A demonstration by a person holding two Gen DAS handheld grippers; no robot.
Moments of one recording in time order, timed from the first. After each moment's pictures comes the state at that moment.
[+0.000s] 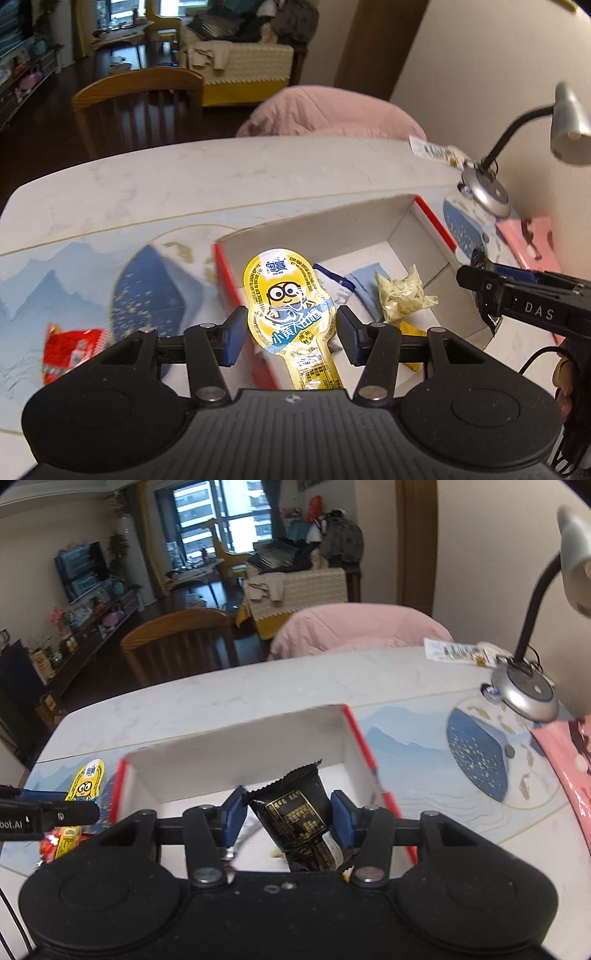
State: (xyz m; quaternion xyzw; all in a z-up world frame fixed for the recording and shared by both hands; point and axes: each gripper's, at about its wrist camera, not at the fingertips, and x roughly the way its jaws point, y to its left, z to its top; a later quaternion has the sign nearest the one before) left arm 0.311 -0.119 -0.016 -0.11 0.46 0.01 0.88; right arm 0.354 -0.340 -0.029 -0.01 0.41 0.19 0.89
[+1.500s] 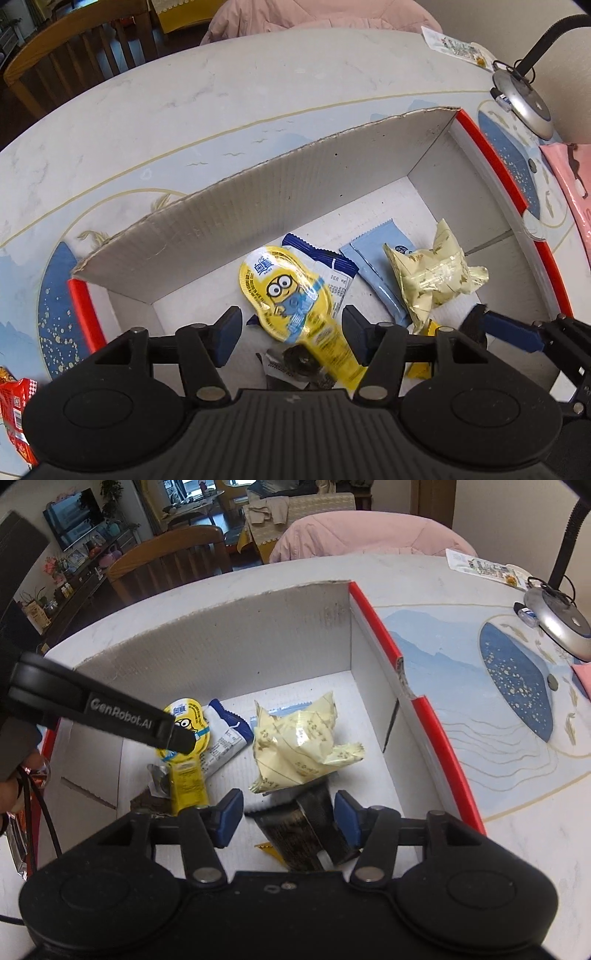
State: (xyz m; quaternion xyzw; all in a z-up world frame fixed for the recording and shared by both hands) left arm 0.429 -0.161 -0.105 -0.06 0.60 0.00 0.80; right arm 0.371 -0.329 -0.094 -0.03 0.51 0.21 0.84
